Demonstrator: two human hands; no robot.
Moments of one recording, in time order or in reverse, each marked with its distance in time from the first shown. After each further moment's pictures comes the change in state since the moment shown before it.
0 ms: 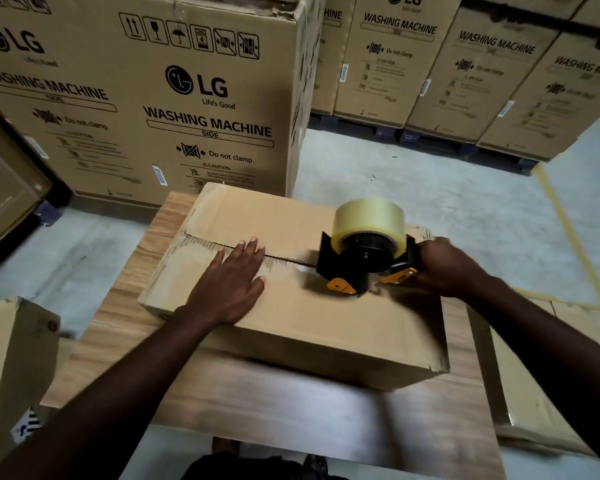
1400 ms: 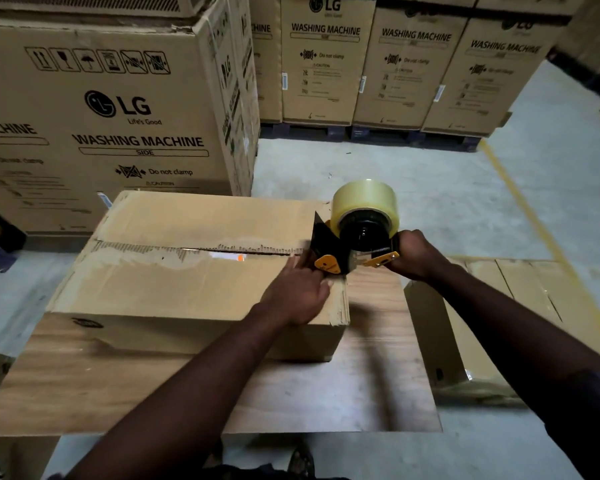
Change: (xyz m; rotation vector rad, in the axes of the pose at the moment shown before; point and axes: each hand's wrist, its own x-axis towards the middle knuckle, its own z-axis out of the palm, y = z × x) left_hand 0.044 0.262 0.038 -0.080 -0.070 0.252; right_hand -0.099 0.109 0.035 0.222 0.180 0.199
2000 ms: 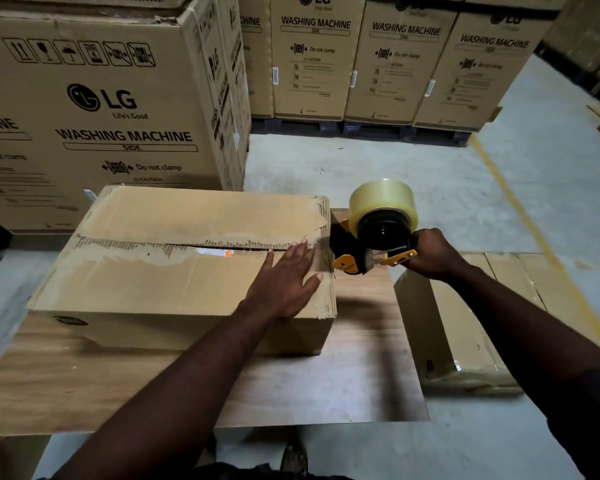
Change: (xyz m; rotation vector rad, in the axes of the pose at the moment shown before) left_hand -0.001 -0.004 0.009 -0.040 0.013 -0.029; right_hand -0.024 0.049 -0.008 0.156 0.052 0.158
